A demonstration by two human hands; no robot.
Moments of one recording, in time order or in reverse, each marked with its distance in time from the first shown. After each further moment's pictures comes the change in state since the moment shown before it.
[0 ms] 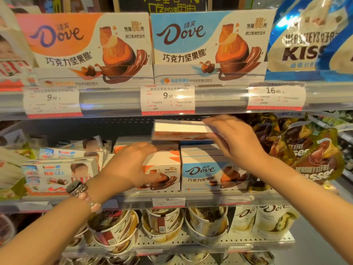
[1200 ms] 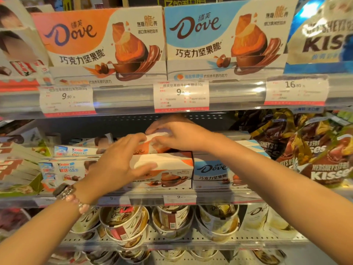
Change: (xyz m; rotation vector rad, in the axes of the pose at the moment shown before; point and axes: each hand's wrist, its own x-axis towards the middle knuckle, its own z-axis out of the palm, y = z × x) left_hand -0.029 -0.032 -0.017 -0.106 0.130 -0.017; right_hand 0.086 -0.057 0.068 0.609 -0.549 0.117
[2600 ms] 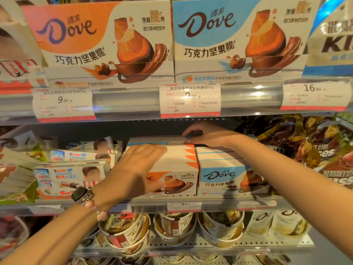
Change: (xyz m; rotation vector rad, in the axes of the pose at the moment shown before) left_hand 0.015 -0.006 0.029 0.151 -0.191 0.070; right_hand -0.009 0.092 -0.006 0.078 -0.115 0.419
